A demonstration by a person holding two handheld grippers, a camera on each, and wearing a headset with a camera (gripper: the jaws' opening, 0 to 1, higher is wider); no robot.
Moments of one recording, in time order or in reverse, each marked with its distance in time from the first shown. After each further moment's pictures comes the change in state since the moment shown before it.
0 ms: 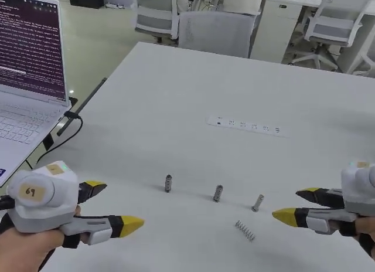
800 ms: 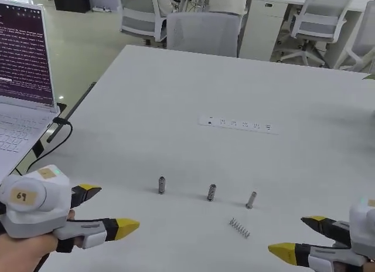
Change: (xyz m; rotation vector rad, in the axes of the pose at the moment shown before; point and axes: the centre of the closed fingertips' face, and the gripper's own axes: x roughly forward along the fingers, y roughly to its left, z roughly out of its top) left arm 0.000 -0.002 0.003 0.011 0.008 -0.015; right arm -0.019 0.027 -0.042 0.107 -0.063 -0.028
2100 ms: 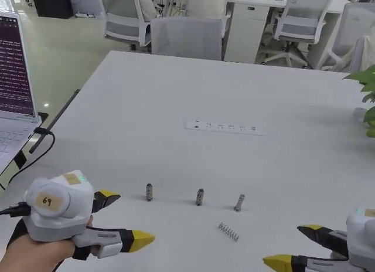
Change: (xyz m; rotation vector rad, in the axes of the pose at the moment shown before) left arm 0.043 -0.045 0.014 0.111 0.046 -0.152; right arm -0.014 0.004 -0.009 0.034 -0.014 -0.015
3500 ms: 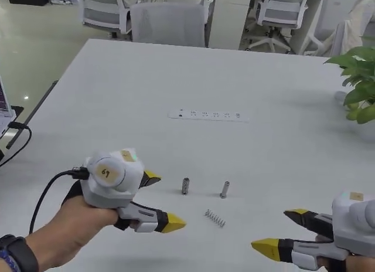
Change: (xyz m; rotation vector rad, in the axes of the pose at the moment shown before) left arm 0.083 -0.053 0.029 0.219 0.063 -0.235; right arm -0.003 -0.001 -0.002 0.019 -0.016 -0.013
